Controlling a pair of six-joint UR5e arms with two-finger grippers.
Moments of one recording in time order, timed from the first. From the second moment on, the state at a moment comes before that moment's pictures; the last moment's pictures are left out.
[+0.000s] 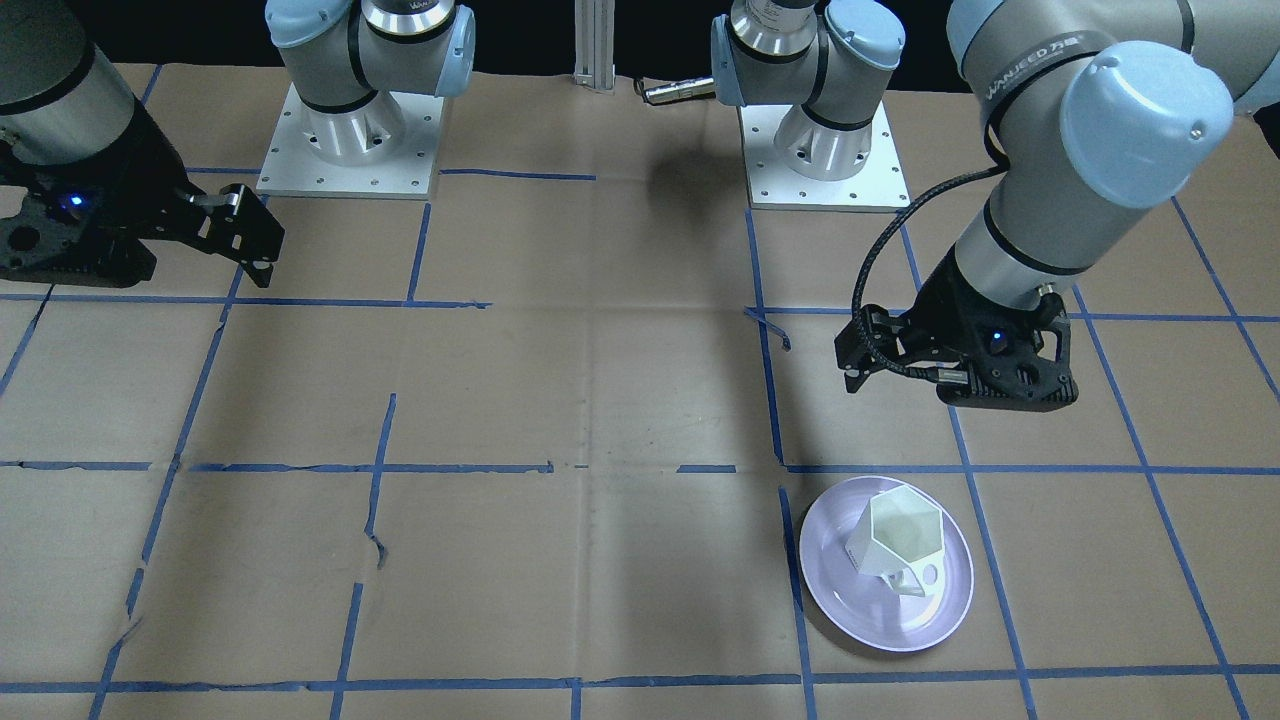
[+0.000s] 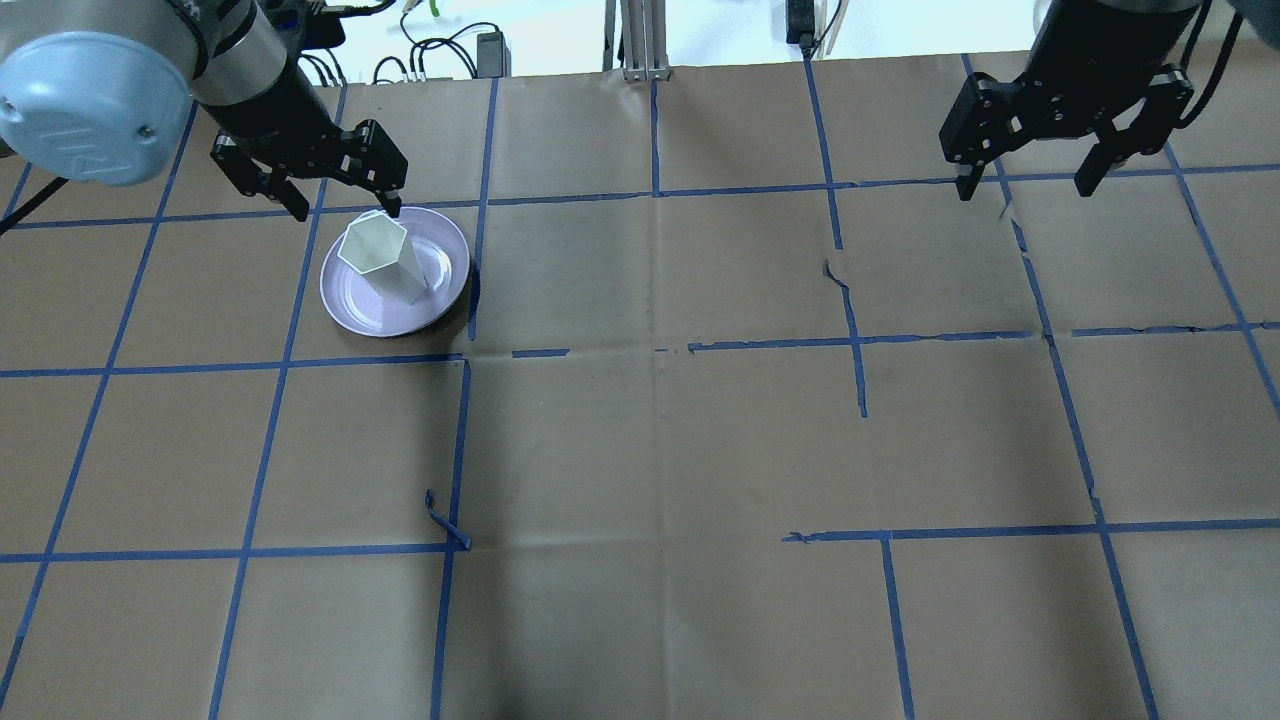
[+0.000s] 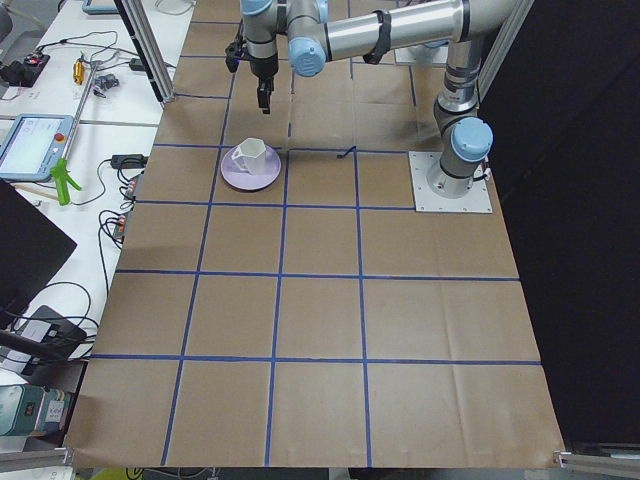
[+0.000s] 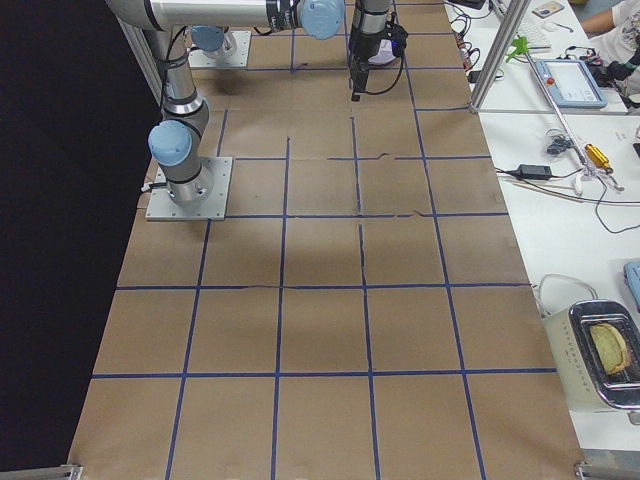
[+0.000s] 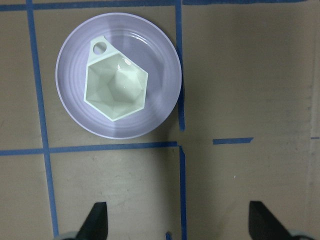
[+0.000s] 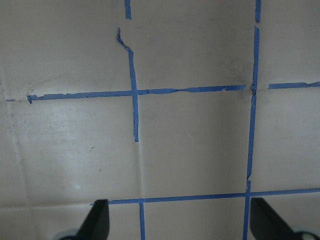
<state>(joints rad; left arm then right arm) -1.49 -1.73 -1.52 -1.47 1.53 0.11 1.47 -1.48 1.43 -1.44 -1.60 -0.06</state>
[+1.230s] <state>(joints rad) -1.58 -1.61 -1.49 -1.61 1.54 0.05 1.47 -1.48 1.43 -1.44 -1.60 -0.06</state>
